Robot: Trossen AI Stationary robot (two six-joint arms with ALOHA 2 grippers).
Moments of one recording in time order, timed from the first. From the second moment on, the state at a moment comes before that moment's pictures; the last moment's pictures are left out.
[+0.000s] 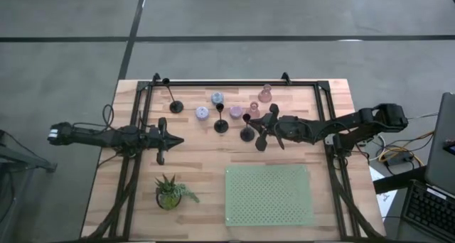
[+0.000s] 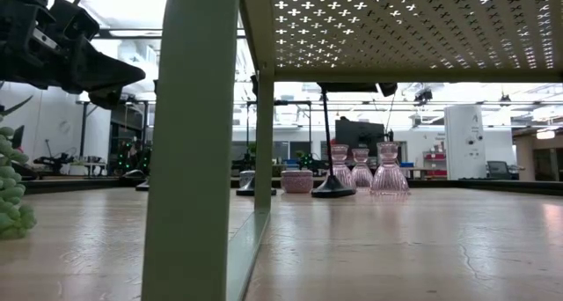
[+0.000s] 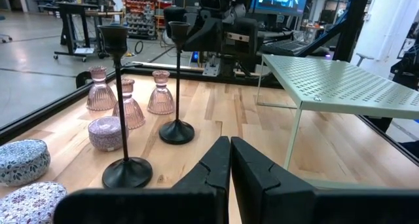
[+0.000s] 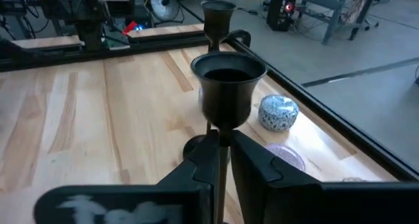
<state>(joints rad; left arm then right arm) -0.10 0.25 0.01 0.13 -0.17 -0.09 -0.03 1.36 0.56 0.50 0.37 0.10</state>
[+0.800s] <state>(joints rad) -0.10 0.25 0.01 0.13 -0.17 -0.09 -0.07 1.38 0.56 0.49 0.37 0.16</state>
